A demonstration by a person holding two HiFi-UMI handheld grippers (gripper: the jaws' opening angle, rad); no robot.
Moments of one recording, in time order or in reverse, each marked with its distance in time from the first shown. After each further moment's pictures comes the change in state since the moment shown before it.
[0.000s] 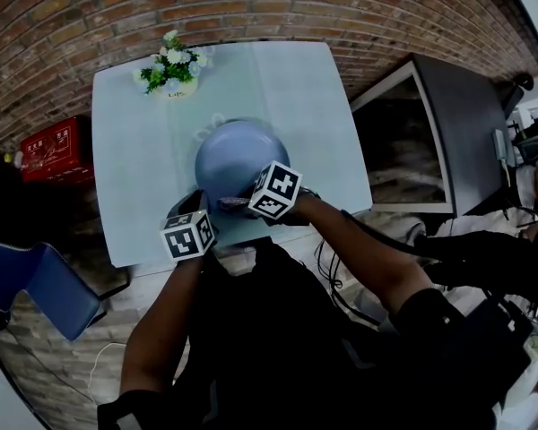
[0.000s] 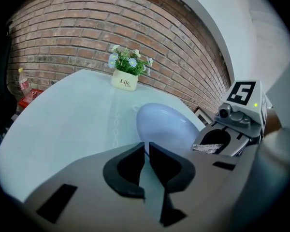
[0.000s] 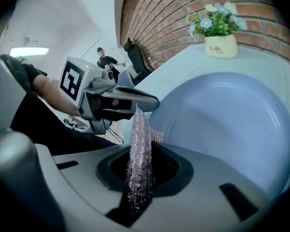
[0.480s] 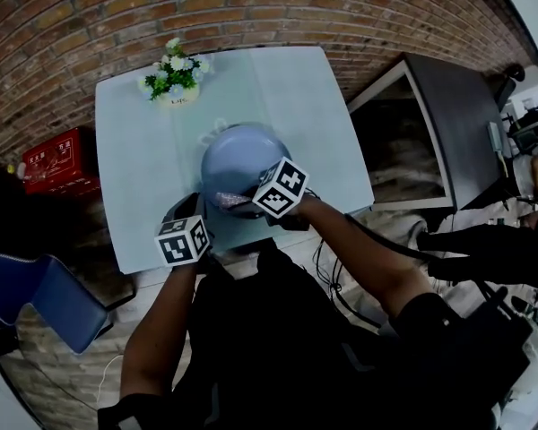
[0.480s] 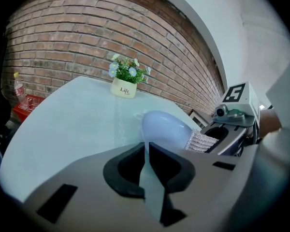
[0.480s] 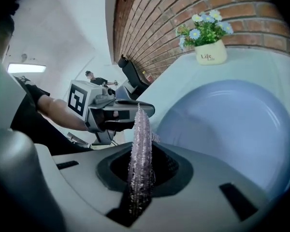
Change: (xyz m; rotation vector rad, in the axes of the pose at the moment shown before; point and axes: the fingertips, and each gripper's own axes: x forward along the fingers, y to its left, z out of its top) left arm -0.017 0.016 0.016 0.048 -0.051 -0.064; right arm -0.012 0.012 0.037 0.123 -0.165 0.001
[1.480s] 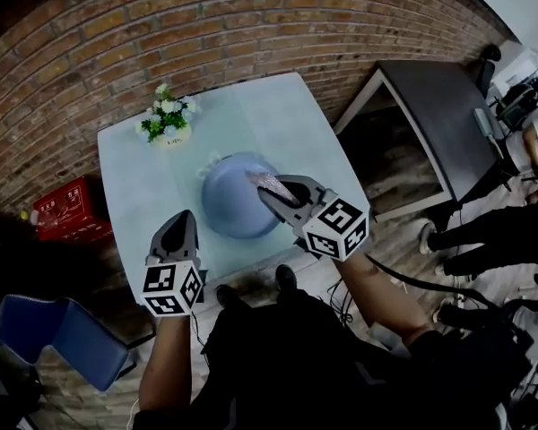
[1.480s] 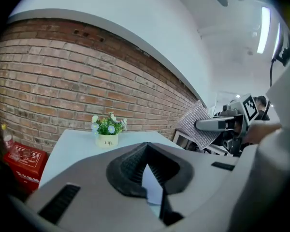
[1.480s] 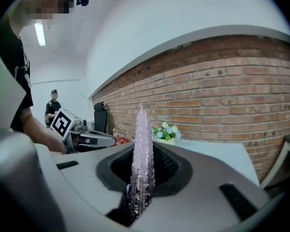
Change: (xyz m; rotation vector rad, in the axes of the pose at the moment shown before) left arm -0.102 -0.060 0.112 0.259 -0.327 -0.169; right arm -0.187 0.060 0.073 -0.212 -0.722 -0.608
